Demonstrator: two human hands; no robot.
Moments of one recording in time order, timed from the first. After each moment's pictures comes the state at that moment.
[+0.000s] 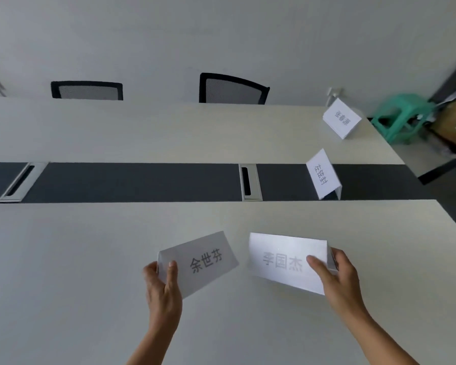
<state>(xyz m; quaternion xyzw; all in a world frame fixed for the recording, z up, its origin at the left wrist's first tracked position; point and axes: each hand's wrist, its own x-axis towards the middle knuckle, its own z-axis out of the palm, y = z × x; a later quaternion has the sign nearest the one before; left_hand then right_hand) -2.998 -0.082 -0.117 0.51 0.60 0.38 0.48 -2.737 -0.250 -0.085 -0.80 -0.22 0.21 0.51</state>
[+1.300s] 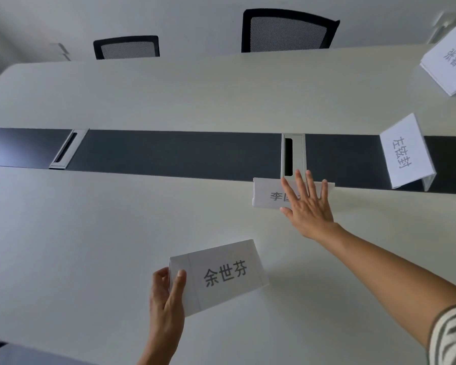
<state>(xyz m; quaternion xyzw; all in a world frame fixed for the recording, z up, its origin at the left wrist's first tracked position) -2.989 -0.085 -0.147 0.46 0.65 0.34 0.51 -2.651 -0.036 -0.210 -0.79 -0.61 0.07 -0.05</state>
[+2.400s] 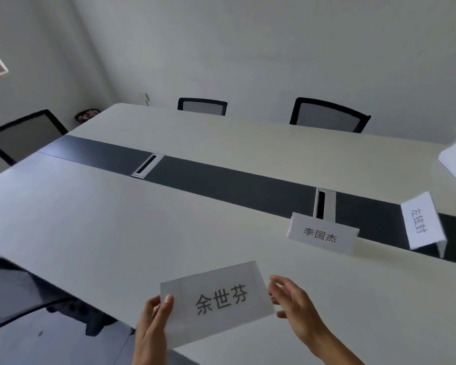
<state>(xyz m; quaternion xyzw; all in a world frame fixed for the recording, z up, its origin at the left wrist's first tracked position) -3.107 -0.175 -0.056 0.29 0.62 0.50 0.53 -2.848 -0.186 -0.091 -0.65 -0.39 0.53 0.38</state>
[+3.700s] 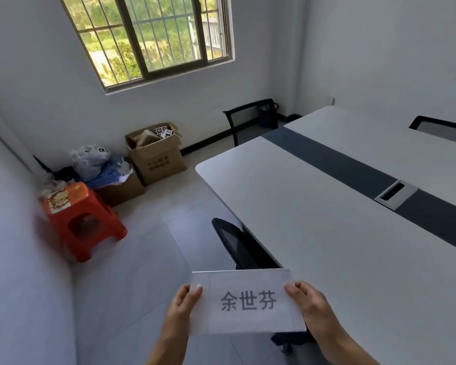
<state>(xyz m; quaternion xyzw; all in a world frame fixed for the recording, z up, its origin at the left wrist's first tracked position) -3.746 -0.143 -0.050 0.16 0.65 0.58 0.47 -3.527 -0.029 -0.067 -0.50 -0.48 0.67 0.27</state>
